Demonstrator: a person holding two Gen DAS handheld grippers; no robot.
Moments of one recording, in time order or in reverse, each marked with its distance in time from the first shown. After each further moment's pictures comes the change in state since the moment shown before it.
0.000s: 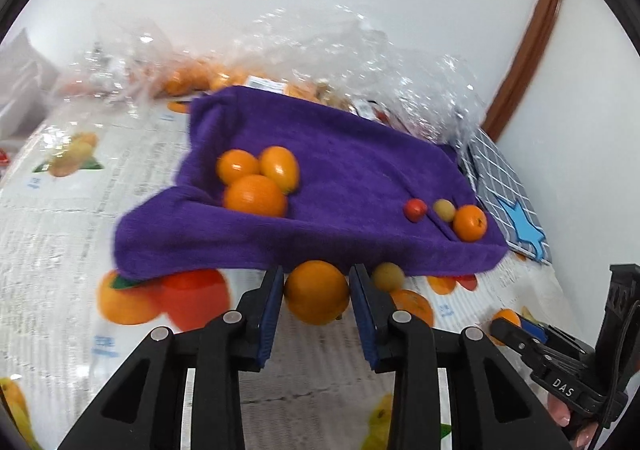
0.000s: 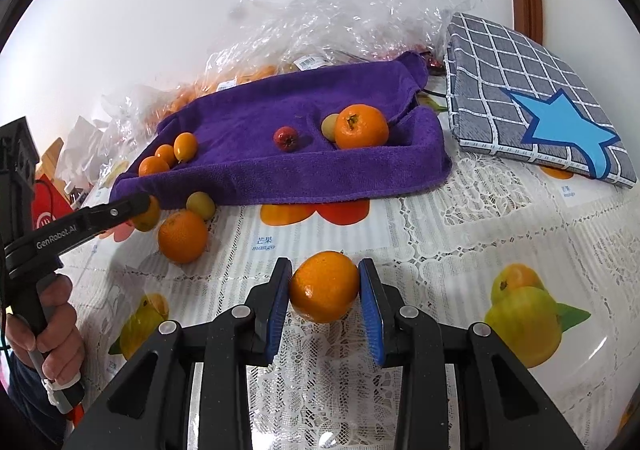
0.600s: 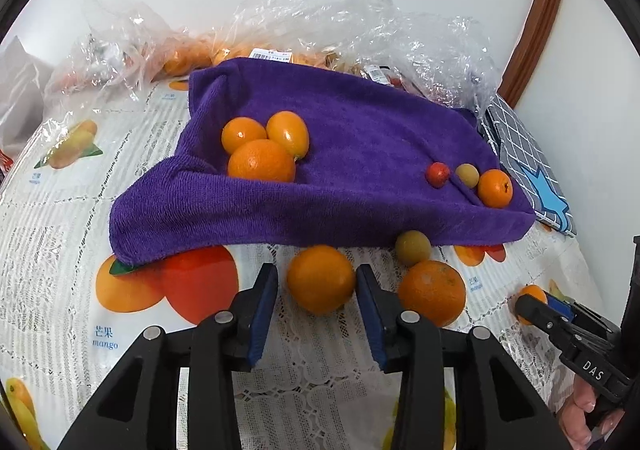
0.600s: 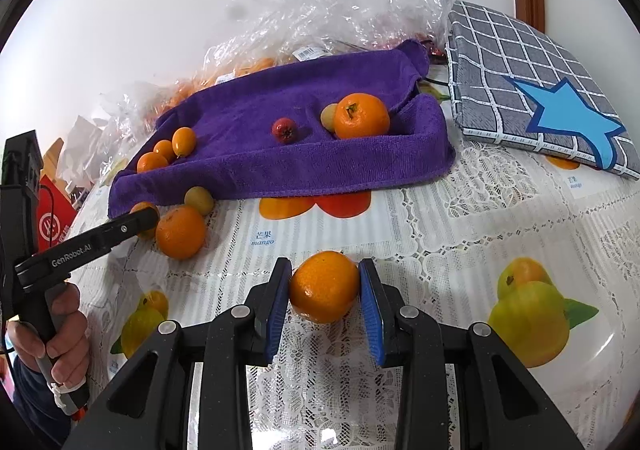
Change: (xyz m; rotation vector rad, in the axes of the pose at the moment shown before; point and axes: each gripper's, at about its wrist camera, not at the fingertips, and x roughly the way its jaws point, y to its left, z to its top) left arm 0.019 -0.007 -0.007 0.063 0.092 0.069; right arm 0.006 -0.002 0.001 0.012 0.035 0.010
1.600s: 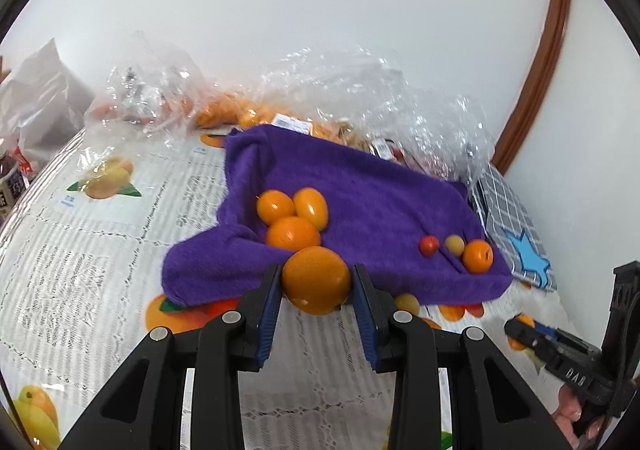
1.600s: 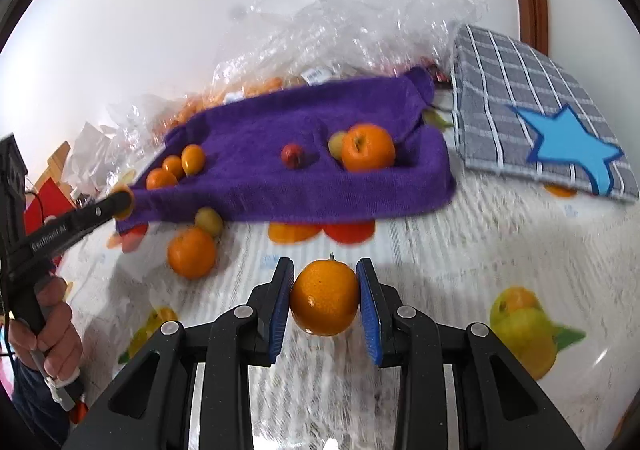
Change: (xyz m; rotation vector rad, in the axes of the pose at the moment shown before) left arm -0.041 0.029 0.012 -0.103 -0.208 -0.044; right arm -0.013 0.004 0.017 -0.030 -0.074 0.017
